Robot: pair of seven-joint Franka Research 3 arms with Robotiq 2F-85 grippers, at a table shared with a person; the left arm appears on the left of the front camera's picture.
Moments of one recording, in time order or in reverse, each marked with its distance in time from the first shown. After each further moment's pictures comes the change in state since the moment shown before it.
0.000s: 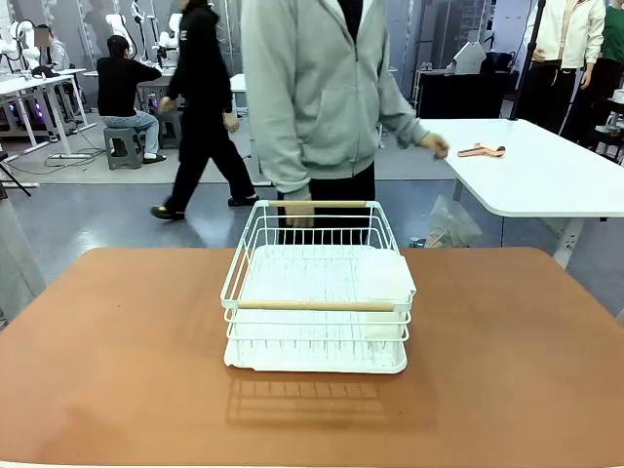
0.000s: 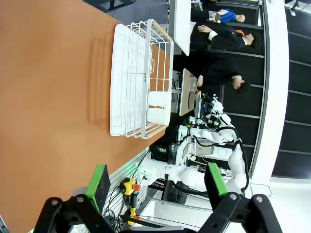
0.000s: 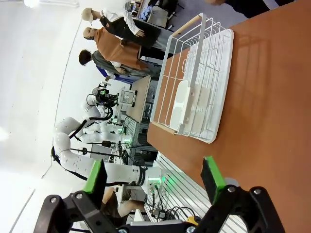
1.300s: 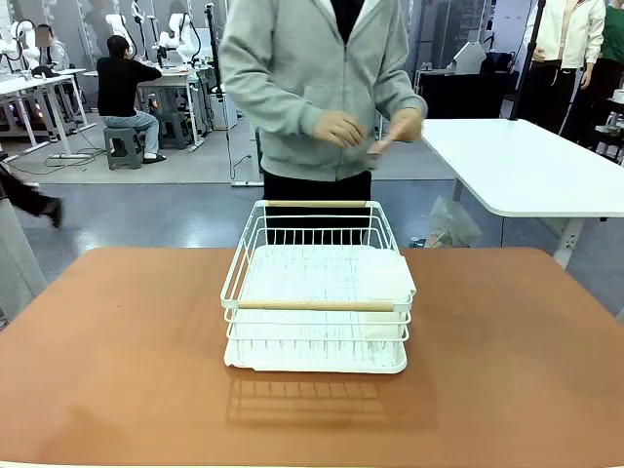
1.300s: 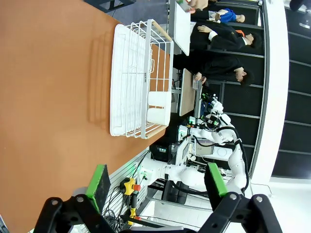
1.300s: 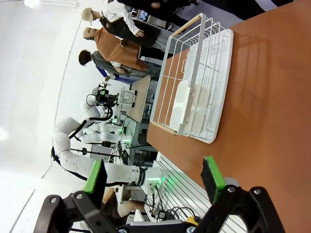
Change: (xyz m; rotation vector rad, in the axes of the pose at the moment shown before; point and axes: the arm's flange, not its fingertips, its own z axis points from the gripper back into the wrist) left arm 0.000 0.000 0.000 0.000 0.000 0.000; right arm 0.000 0.000 0.001 -0.001 -0.001 0.000
